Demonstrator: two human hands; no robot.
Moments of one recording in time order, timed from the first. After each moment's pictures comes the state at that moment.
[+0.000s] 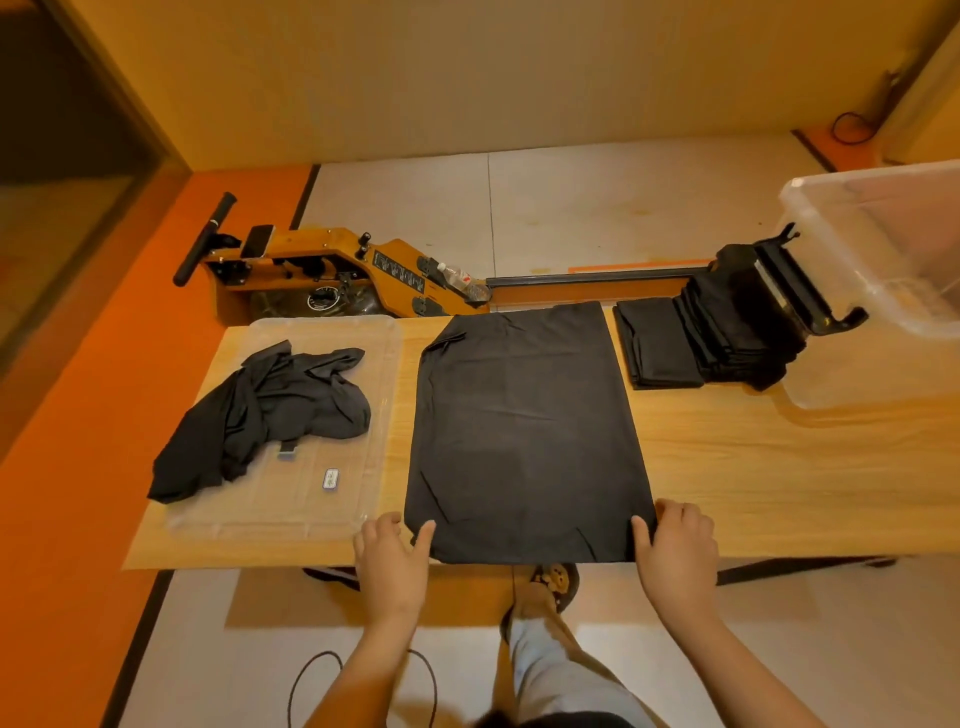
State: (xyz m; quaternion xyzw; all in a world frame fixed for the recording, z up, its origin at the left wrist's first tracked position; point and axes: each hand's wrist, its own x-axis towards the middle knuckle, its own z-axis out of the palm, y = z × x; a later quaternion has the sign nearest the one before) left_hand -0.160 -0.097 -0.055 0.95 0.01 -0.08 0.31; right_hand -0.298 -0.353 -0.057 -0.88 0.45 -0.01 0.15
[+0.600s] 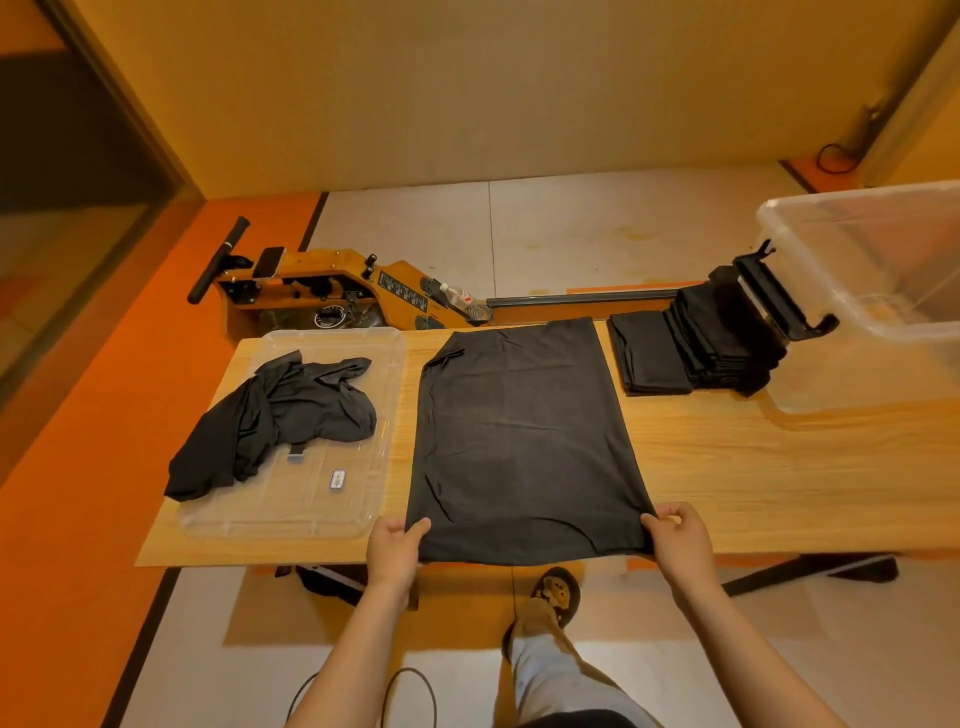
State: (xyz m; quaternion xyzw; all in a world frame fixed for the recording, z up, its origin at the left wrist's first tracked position) left_hand -0.150 -0.095 -0.049 0.78 0.19 -0.24 0.54; right_hand -0.301 -0.363 -0.044 -0.65 0.52 -0.11 0.54
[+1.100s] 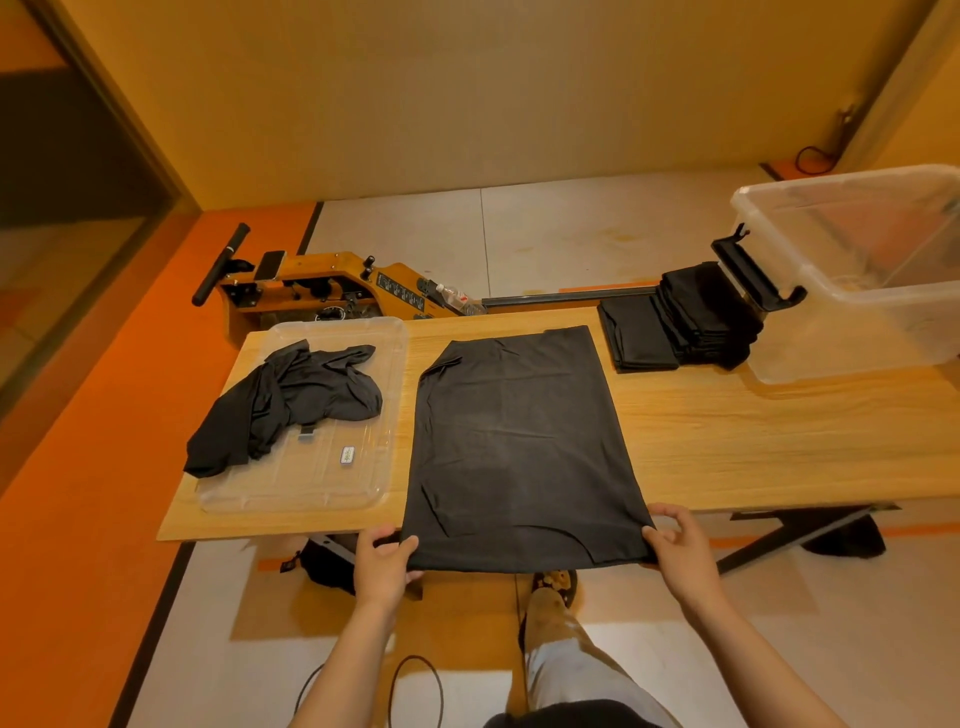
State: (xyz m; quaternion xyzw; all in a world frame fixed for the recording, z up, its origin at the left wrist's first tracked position) left_hand -0.195 -0.048 -0.043 0.77 0.19 -0.22 0.57; right_hand -0.362 -0.324 -0.030 -0.65 0.45 -0.10 0.60
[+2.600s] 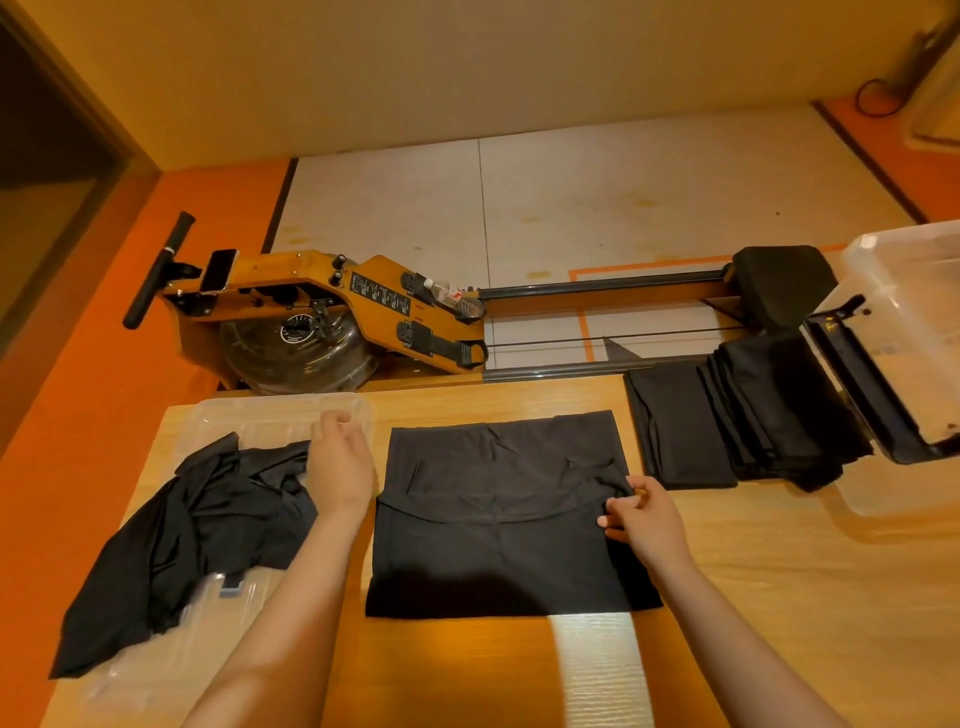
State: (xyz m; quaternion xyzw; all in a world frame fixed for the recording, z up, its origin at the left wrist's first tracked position) left_hand 0.086 -0.198 -0.023 0.95 0.00 0.03 0.31; right_hand -0.128 -0.447 -0.043 -0.62 0.51 -0.03 0.59
